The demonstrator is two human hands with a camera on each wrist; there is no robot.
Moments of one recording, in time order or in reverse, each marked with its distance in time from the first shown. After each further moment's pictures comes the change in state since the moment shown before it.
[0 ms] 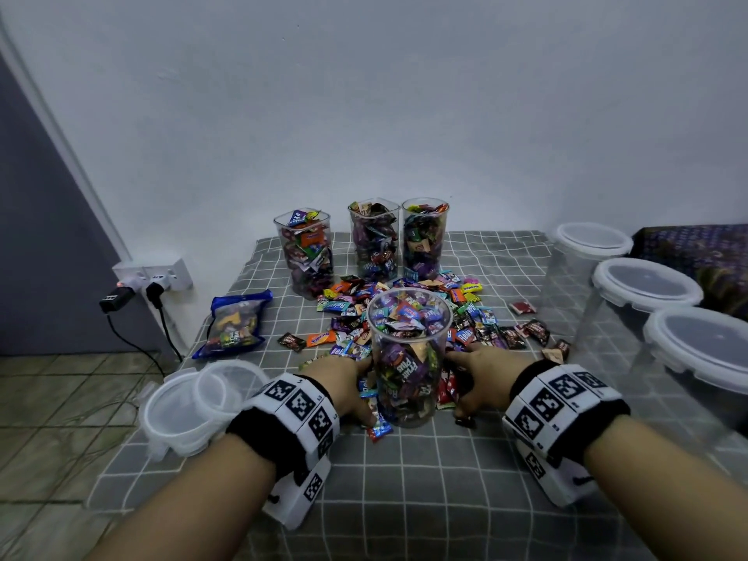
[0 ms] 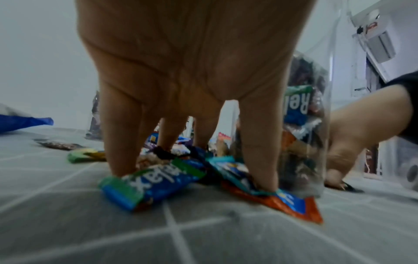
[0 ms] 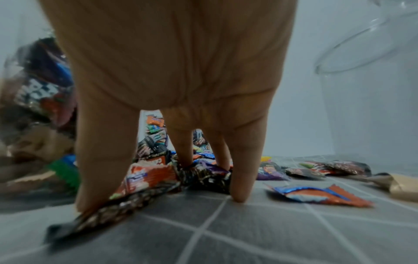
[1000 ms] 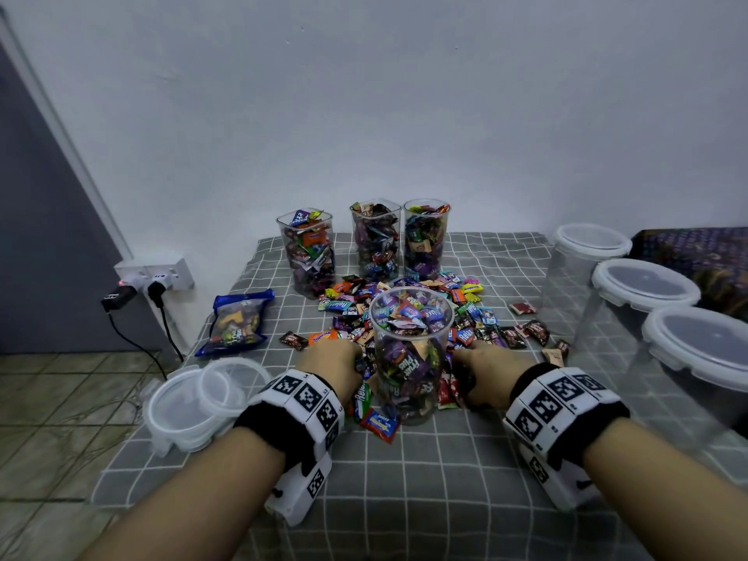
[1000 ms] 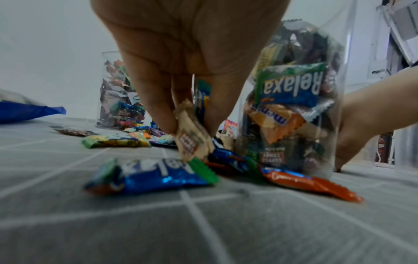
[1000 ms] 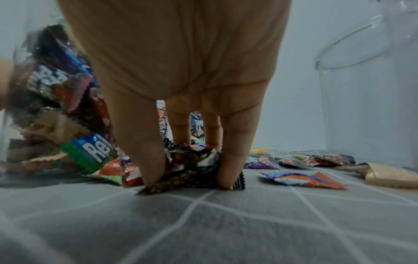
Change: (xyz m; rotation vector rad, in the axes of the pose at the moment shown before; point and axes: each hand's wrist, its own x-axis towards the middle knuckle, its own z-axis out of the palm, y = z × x) left_hand 0.006 -0.005 0.003 -0.041 0.319 -0.074; right_hand -0.014 -0.009 -0.004 -0.017 0.041 0.058
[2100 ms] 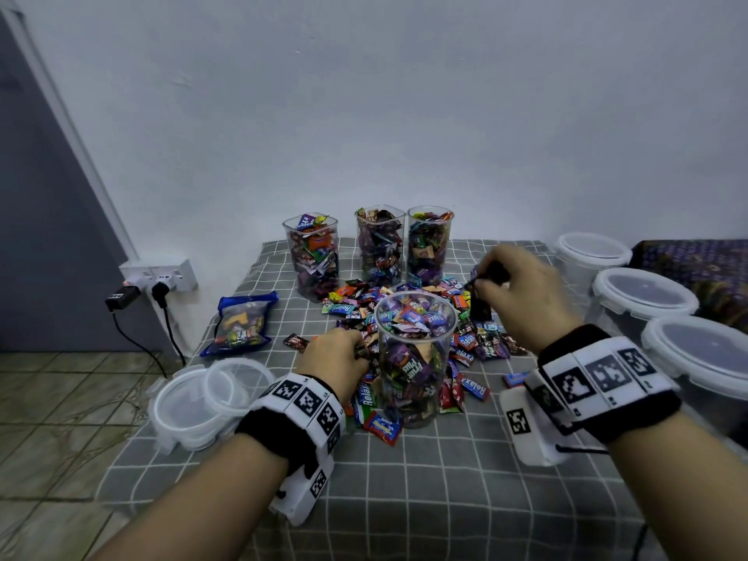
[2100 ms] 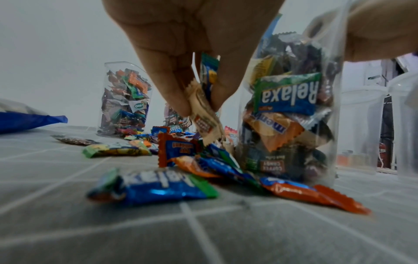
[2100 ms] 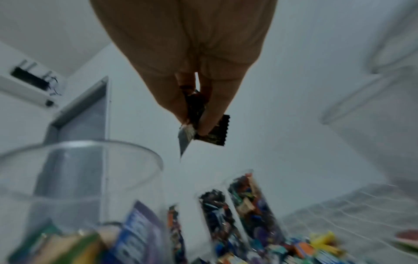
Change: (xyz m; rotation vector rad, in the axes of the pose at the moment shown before) left_hand -0.007 0.001 -0.005 -0.212 0.243 -0.022; right_hand -0.031 0.000 -0.068 0.582 0.866 -0.117
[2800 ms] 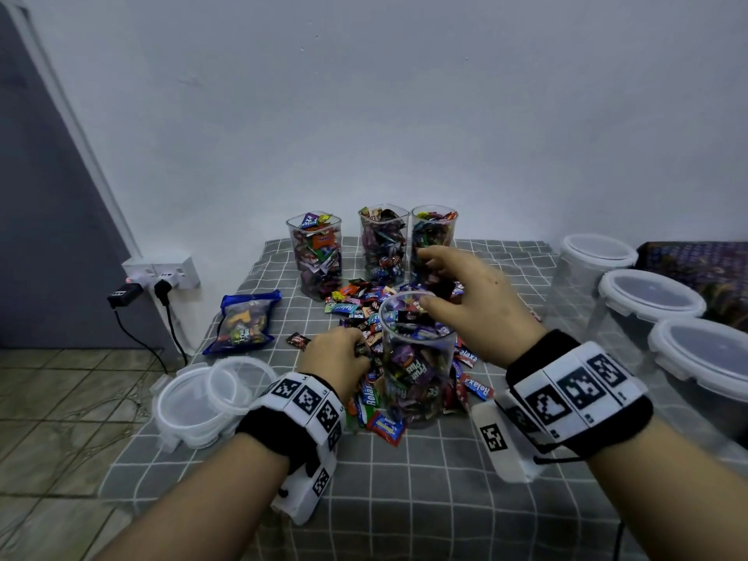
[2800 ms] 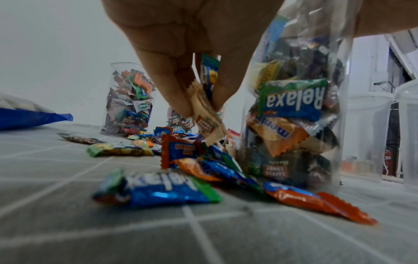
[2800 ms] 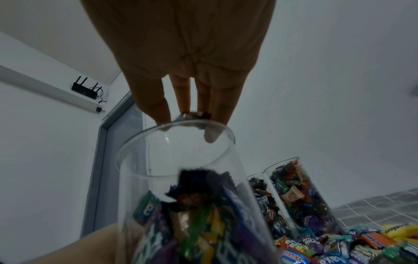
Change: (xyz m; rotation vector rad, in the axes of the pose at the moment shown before) left_hand -0.001 -0.002 -0.003 -0.066 0.004 -0.028; right_hand -0.010 -0.037 0.021 0.144 -0.141 -0.183
